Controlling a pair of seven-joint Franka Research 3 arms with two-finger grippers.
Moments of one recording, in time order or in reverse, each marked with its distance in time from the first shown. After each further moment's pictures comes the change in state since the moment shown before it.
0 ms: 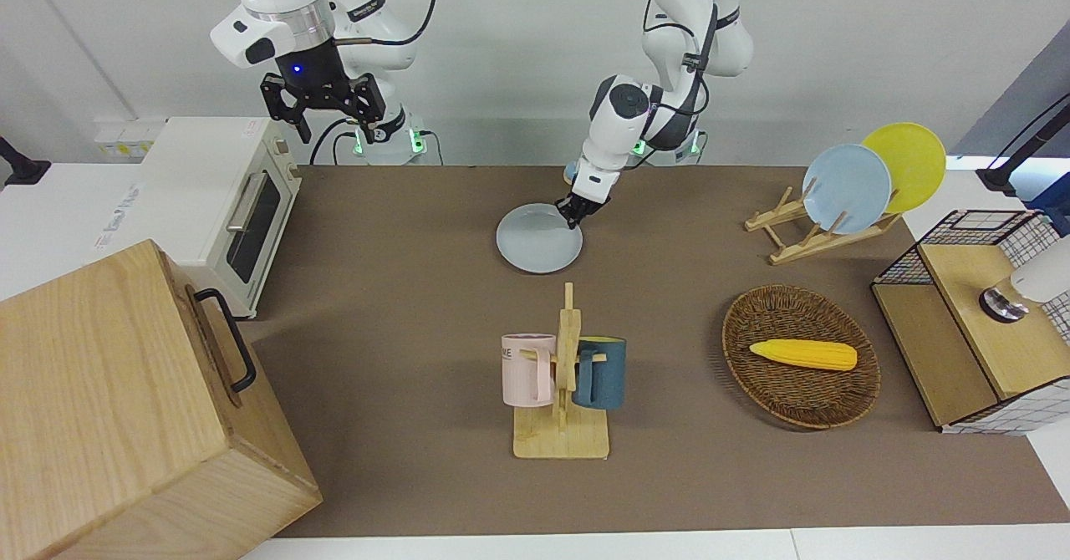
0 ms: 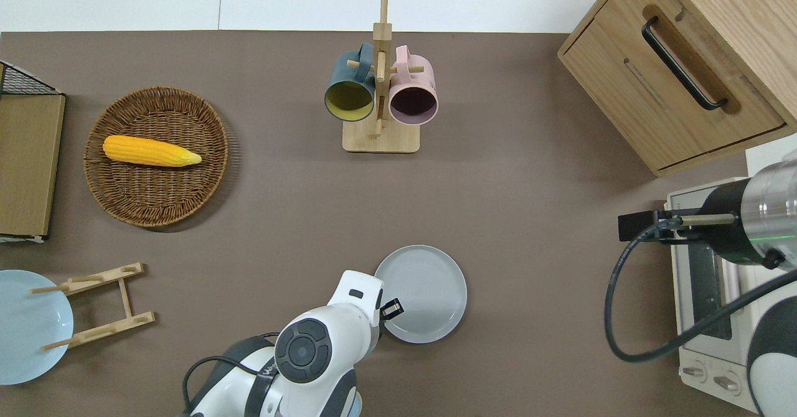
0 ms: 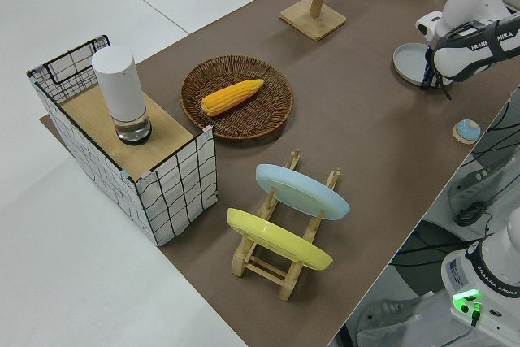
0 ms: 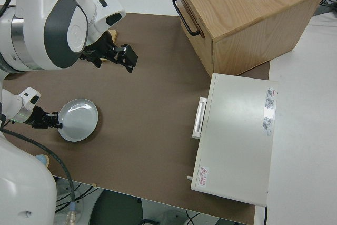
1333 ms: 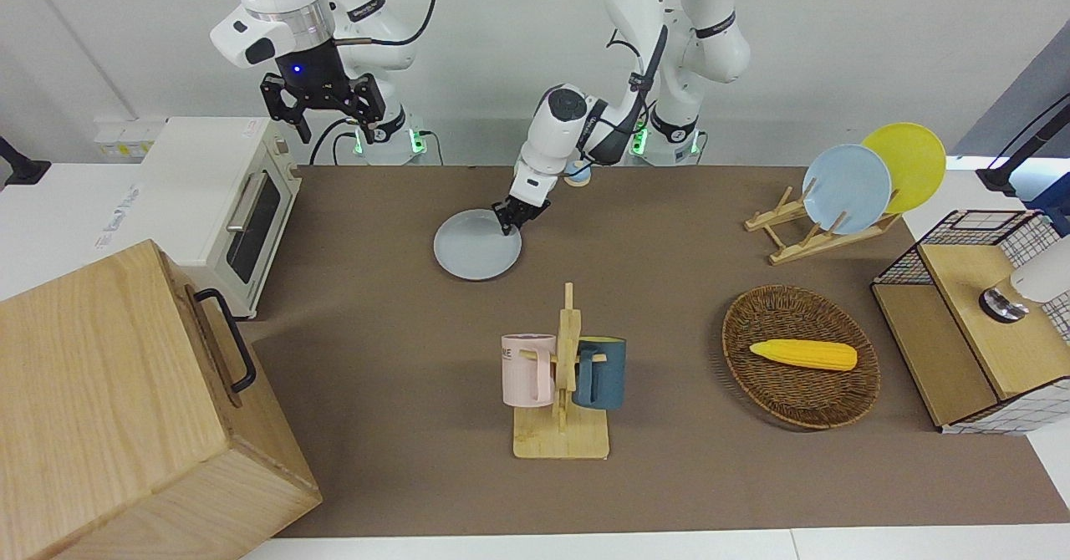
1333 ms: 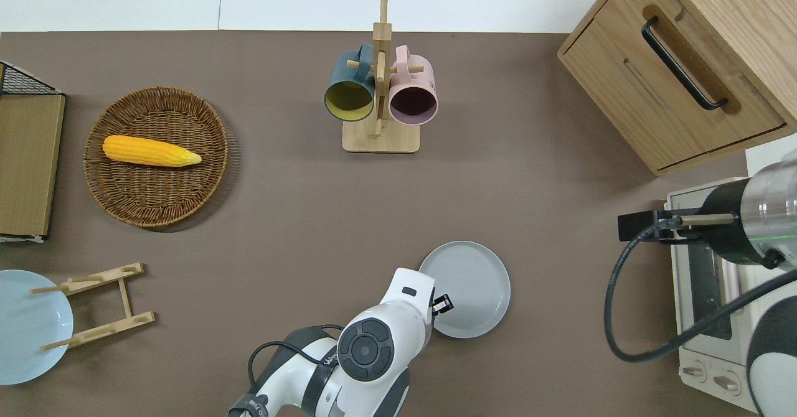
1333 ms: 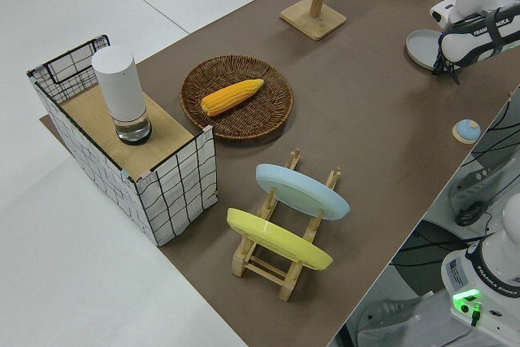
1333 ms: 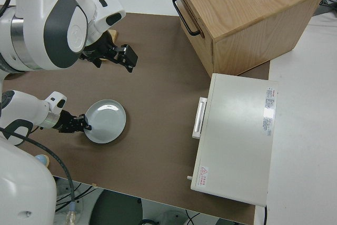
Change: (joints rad) left arm -0.210 0.154 0.093 0.170 -0.021 0.063 -0.080; right arm 0.000 0.000 0.000 0.000 0.000 0.000 0.000
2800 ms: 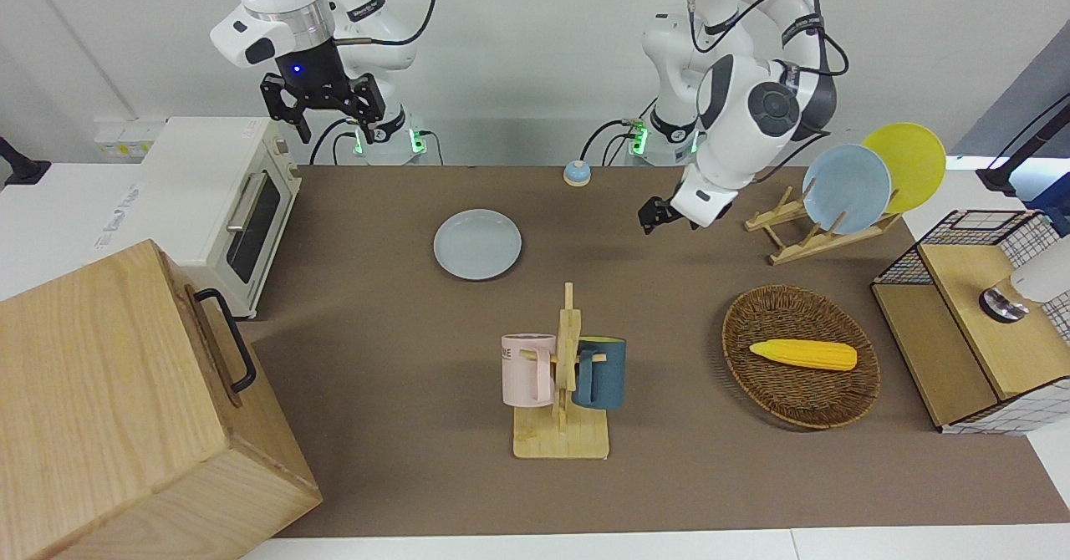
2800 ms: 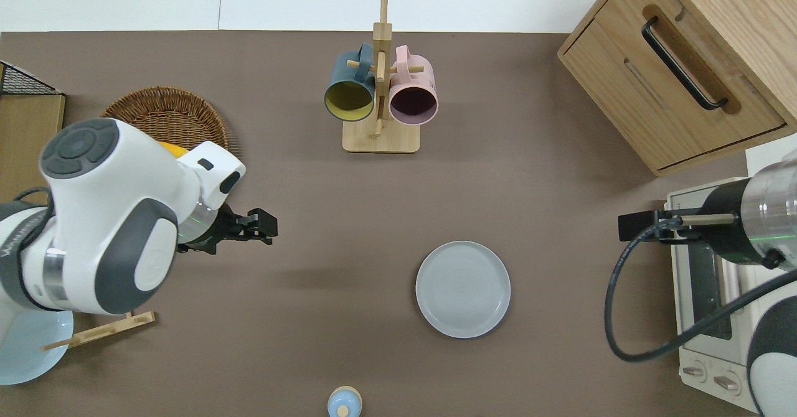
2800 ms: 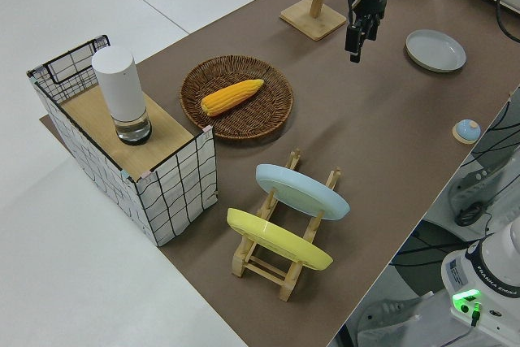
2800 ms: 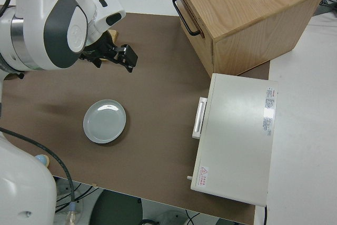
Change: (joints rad) left arm 0.355 -0.112 0.301 0.384 0.257 -0.894 0.679; right arm 0.000 0.000 0.000 0.000 0.000 0.000 0.000
